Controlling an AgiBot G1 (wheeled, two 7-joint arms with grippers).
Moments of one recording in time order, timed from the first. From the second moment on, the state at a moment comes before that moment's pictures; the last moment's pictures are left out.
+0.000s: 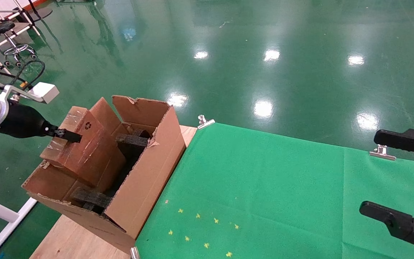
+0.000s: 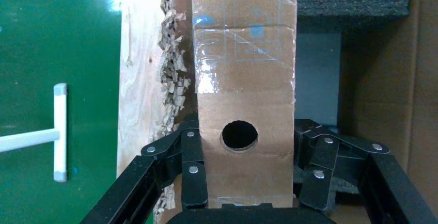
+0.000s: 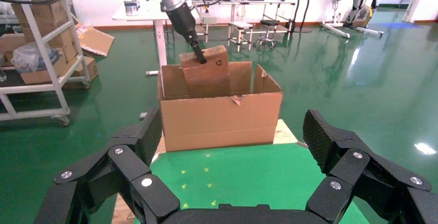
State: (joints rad) left arm -2.06 0.77 1.36 0.01 1.56 1.19 -0.66; right arm 1.06 -0.56 -0.36 1.22 -0.65 -1.42 0.13
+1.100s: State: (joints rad) left arm -1.82 0.78 1.30 0.01 1.48 1.03 -0.69; right arm 1.06 -0.56 -0.36 1.22 -0.65 -1.42 0.13
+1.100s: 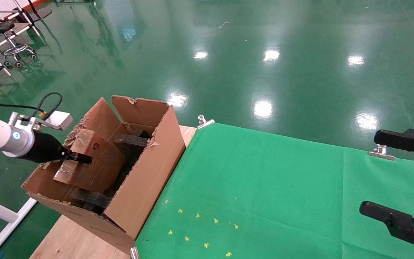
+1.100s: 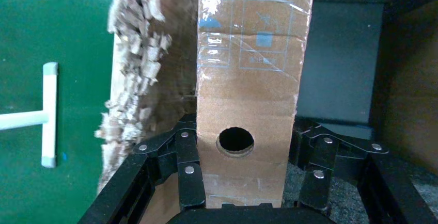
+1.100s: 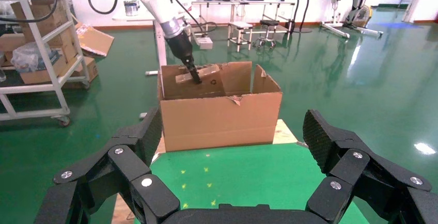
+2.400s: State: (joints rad) left arm -1.70 0.81 1.27 0.01 1.44 0.96 -0.72; right arm 1.06 -0.56 -0.36 1.22 -0.65 -1.42 0.13
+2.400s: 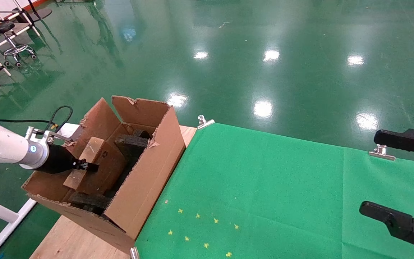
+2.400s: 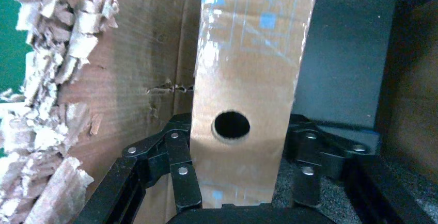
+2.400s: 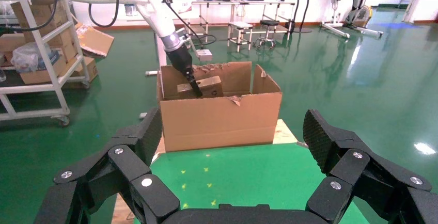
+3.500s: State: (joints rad) left arm -1.93 0.77 1.19 -0.05 1.31 1.10 -0.77; right arm 1.06 -0.56 -0.36 1.22 -0.65 -1.42 0.13
